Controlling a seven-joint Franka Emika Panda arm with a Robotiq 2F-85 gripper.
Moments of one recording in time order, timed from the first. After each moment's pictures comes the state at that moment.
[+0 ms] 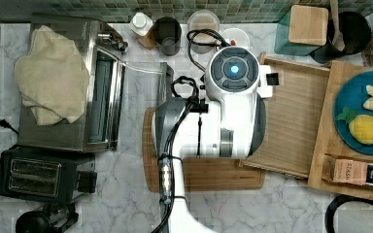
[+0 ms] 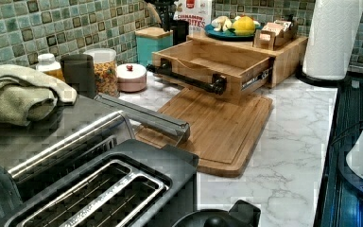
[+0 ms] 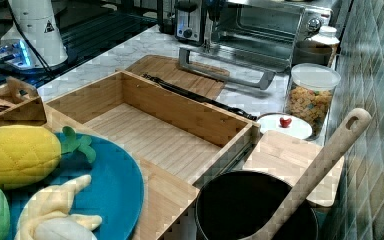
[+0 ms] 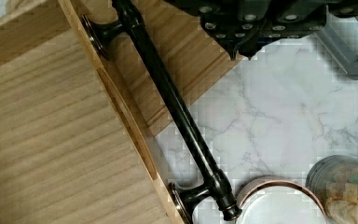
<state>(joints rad) -0.03 0.11 -0.03 -1.90 -0.06 0.45 -0.11</state>
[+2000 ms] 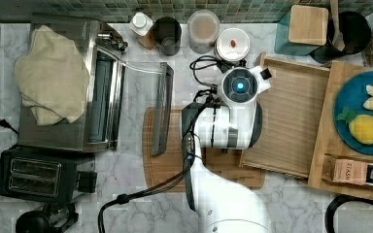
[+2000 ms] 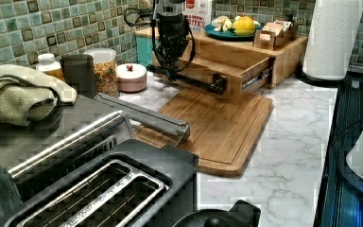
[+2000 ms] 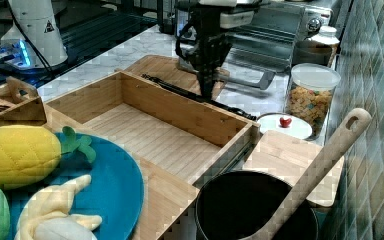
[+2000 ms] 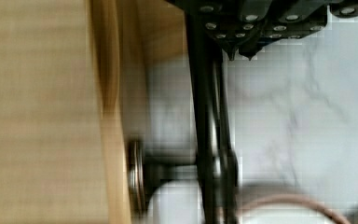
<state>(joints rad) -0.09 0.34 -0.05 -2.05 -0.09 0.92 -0.56</state>
